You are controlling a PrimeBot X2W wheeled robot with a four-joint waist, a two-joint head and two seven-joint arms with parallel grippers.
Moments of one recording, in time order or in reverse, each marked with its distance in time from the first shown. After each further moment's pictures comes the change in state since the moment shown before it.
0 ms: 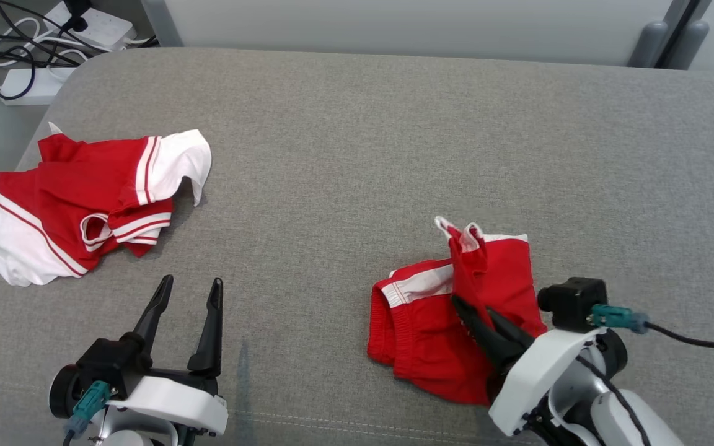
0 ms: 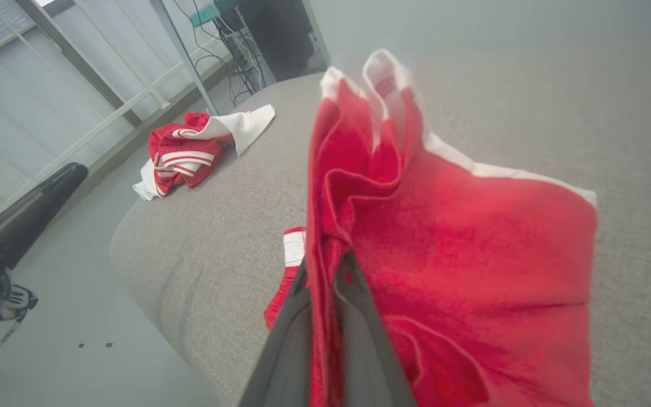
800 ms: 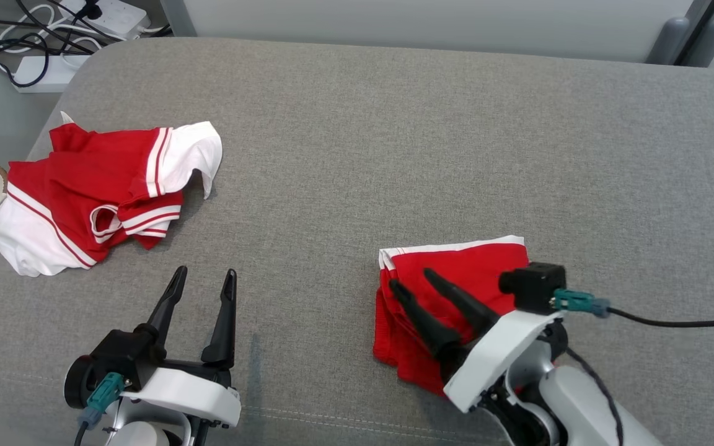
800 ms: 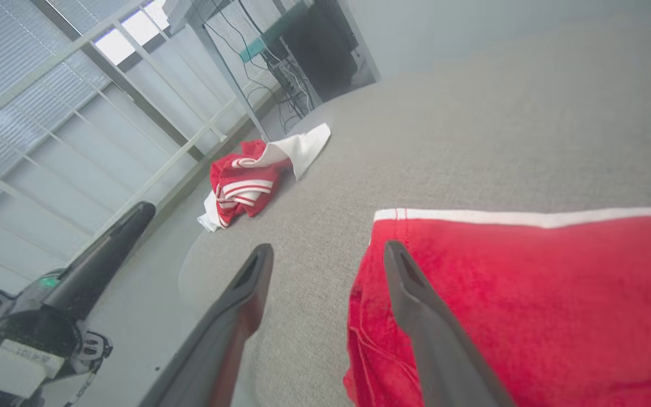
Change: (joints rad) left arm -0.031 -0.044 0.002 0.023 0.026 -0.019 0.000; right arm -0.146 0.079 0.177 0.231 0.157 0.000 -0.145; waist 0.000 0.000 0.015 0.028
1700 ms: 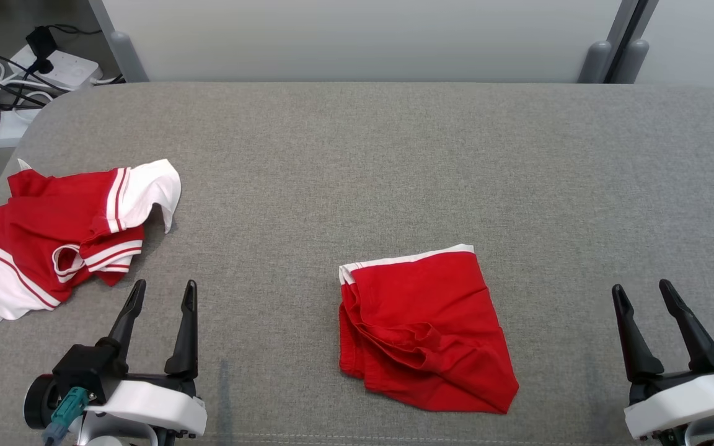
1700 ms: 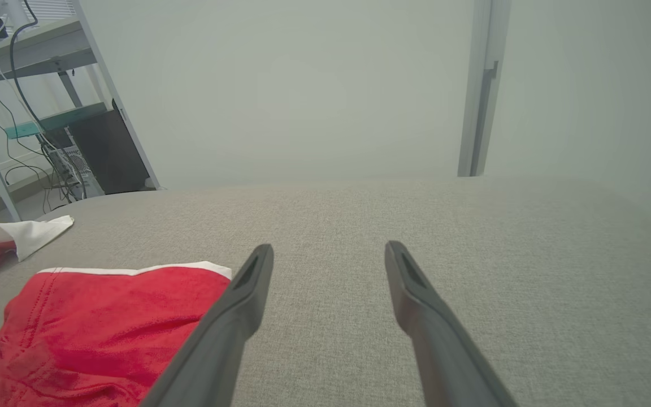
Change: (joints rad) left arm 0.044 0.034 0.072 -0.012 0.008 0.012 0.000; right arm 0.301 -0.175 -0.486 -0.120 -0.325 -0.003 -0.297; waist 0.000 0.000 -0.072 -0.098
